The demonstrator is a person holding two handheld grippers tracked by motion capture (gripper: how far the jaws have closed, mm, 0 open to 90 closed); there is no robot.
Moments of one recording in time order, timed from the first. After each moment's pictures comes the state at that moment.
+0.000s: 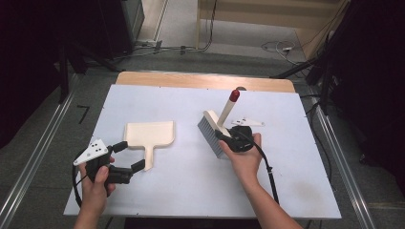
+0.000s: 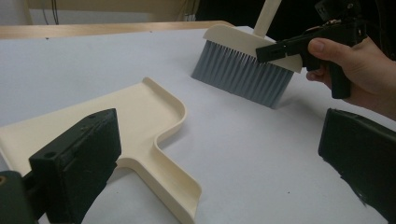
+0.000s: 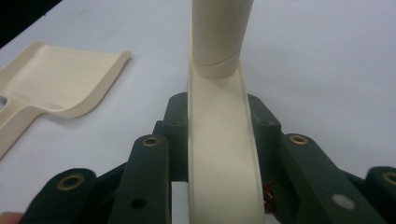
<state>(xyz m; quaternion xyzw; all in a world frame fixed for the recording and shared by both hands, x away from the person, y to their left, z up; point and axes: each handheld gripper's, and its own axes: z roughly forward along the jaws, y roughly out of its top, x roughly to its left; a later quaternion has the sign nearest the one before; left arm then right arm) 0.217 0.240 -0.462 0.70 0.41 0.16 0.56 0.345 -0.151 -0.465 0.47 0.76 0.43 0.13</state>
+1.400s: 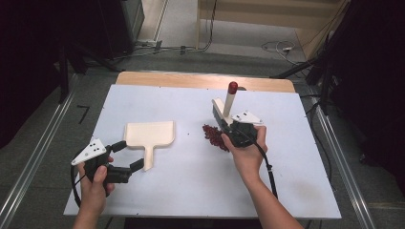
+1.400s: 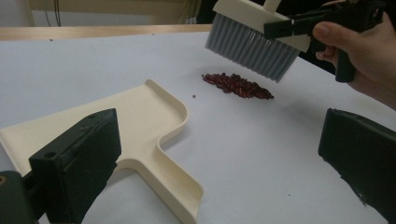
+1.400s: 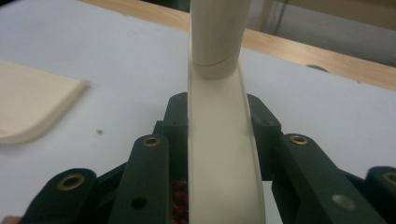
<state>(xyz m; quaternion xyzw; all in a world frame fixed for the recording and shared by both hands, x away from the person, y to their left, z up) 0.217 0.243 -0.462 0.70 0.41 0.16 0.57 0.338 -0.137 -0.431 0.44 0.75 0.41 0.27</state>
